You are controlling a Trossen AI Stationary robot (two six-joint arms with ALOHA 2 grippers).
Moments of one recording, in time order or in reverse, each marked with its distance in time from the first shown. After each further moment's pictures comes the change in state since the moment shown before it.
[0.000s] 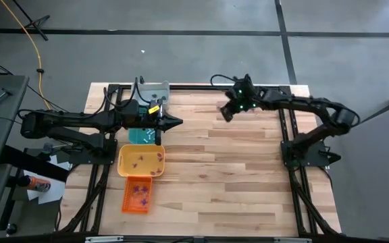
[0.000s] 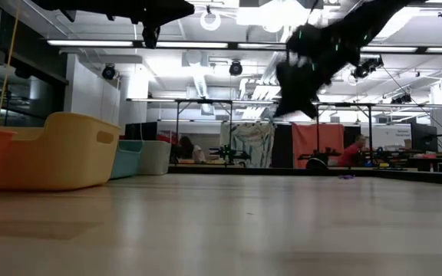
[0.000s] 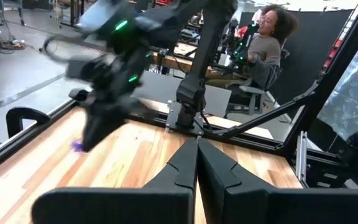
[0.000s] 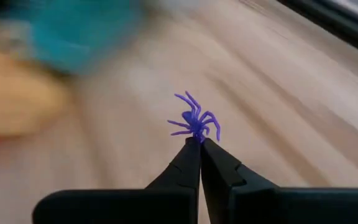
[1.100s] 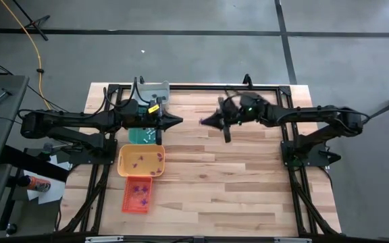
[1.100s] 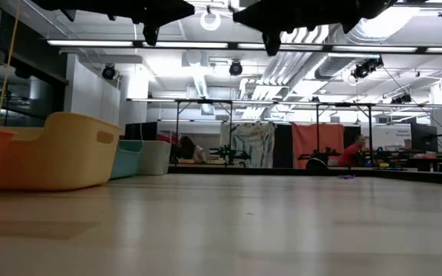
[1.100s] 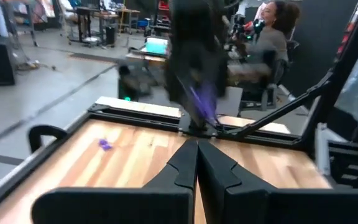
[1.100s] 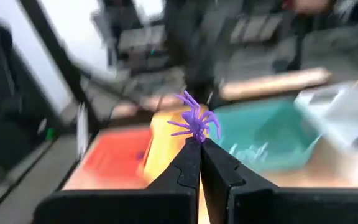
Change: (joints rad) left arm 0.001 0.000 0.000 0.010 -0.025 0.104; right arm 0.363 -0.113 0.004 0.519 -0.093 -0.104
